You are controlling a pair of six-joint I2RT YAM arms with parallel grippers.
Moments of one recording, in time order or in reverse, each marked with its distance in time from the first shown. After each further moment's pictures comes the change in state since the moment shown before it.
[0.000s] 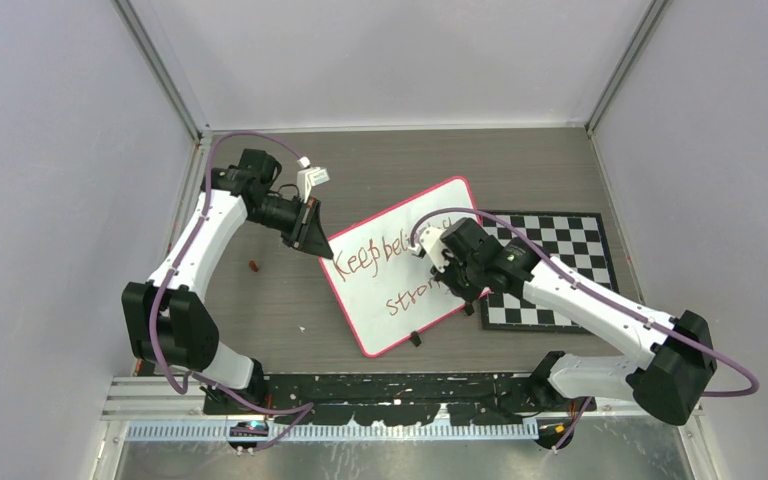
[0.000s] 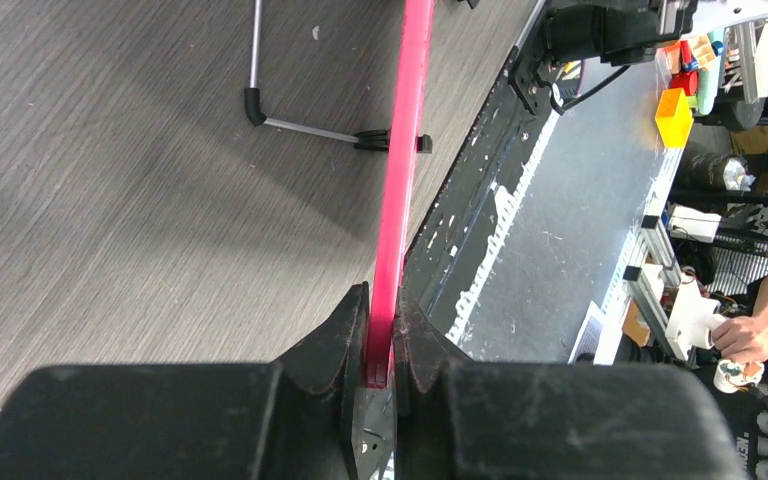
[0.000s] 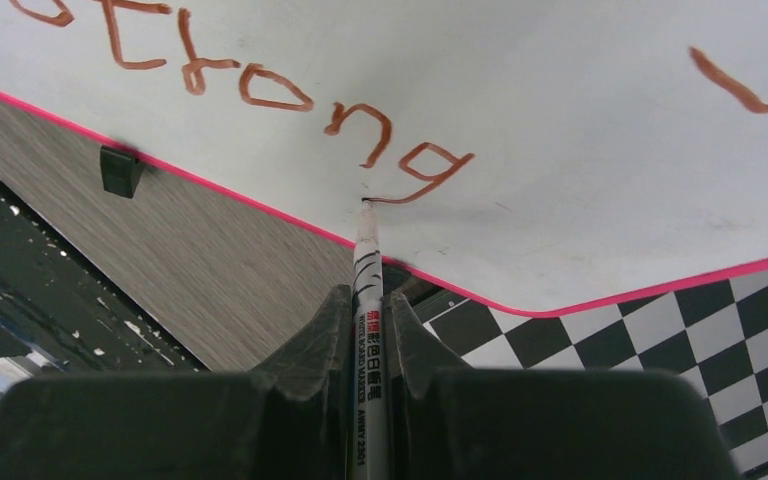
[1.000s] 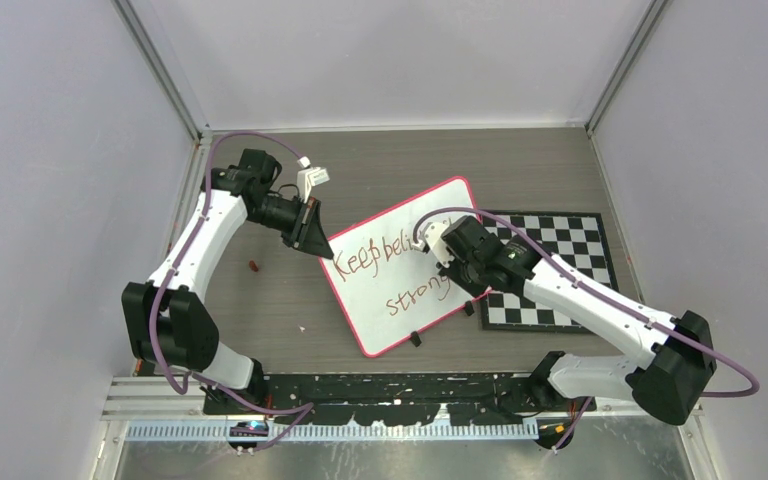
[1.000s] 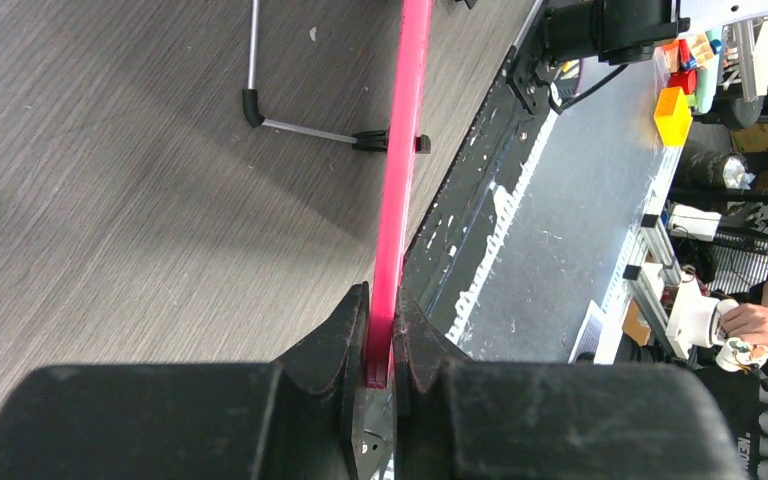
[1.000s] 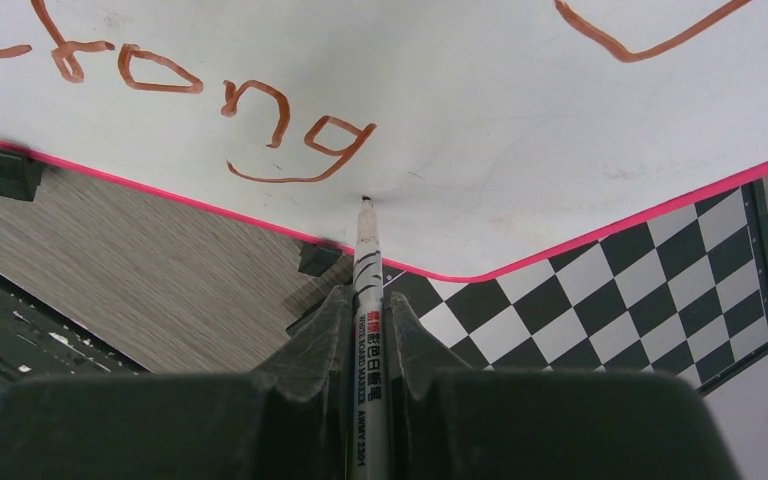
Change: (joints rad) left arm 0.000 -0.001 0.000 0.000 0.007 0.003; right arm -0.002 0.006 0.021 -0.035 0.126 -0.013
